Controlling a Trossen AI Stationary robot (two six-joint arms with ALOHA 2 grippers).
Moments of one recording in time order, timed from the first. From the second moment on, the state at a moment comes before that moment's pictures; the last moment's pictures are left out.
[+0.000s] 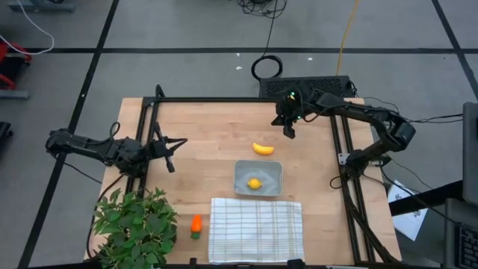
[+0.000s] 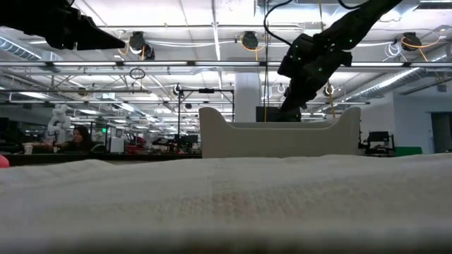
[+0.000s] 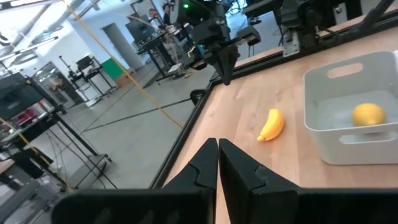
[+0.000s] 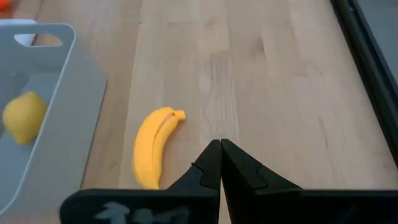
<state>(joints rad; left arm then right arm) -0.21 0.42 0.34 -0.06 -0.61 0.39 -0.70 1.48 0.95 -0.39 -0.52 -0.48</state>
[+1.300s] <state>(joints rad) -0.17 0.42 0.34 -0.09 -0.60 0.33 -0.58 1.63 0.88 -0.31 -0.53 -0.61</state>
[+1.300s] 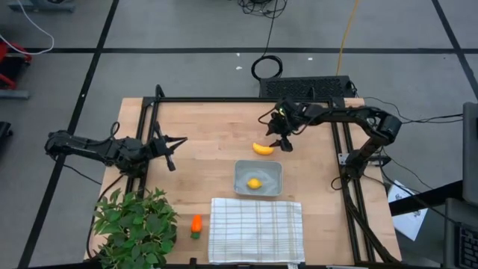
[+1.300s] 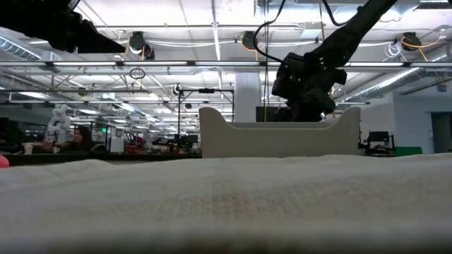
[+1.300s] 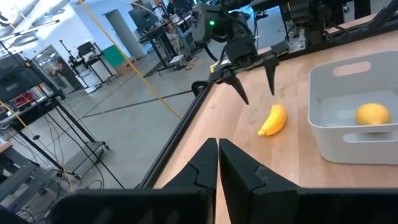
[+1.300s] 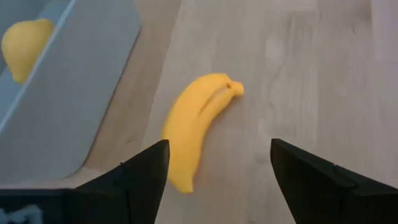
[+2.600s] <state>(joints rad) -0.17 0.42 0.34 -0.09 -0.48 0.33 -0.49 1.63 0.74 -0.09 -0.49 -0.58</state>
